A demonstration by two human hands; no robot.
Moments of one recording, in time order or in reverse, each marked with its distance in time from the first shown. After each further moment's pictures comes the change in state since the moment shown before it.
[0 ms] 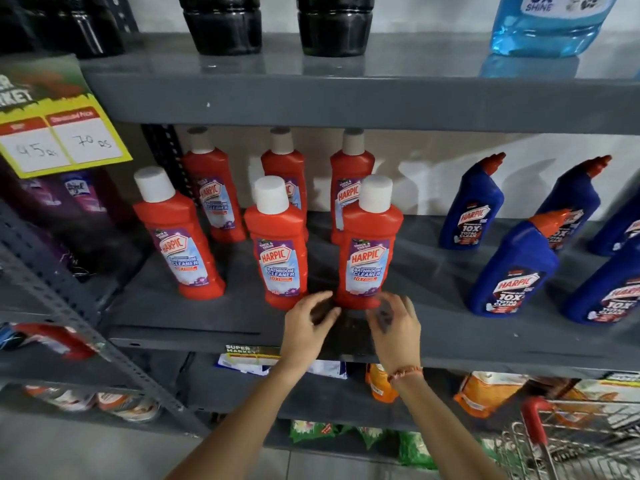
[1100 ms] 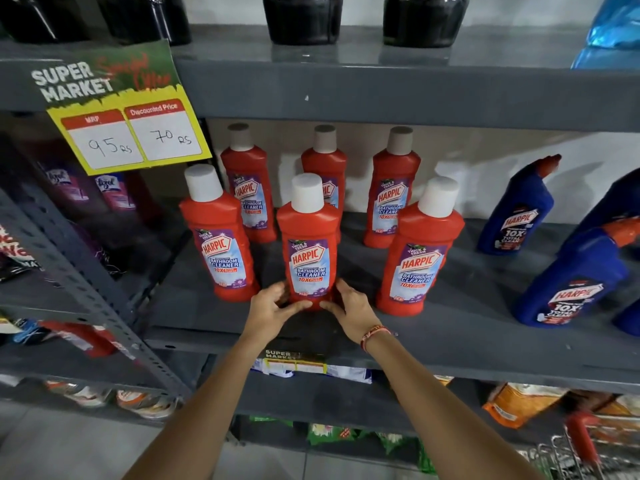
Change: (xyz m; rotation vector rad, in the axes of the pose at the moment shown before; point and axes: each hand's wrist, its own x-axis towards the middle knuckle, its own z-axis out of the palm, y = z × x) left_hand 0.049 -0.069 -0.109 -0.037 -0.099 -0.085; right_hand 0.029 -0.068 0.102 0.000 -0.637 -0.031
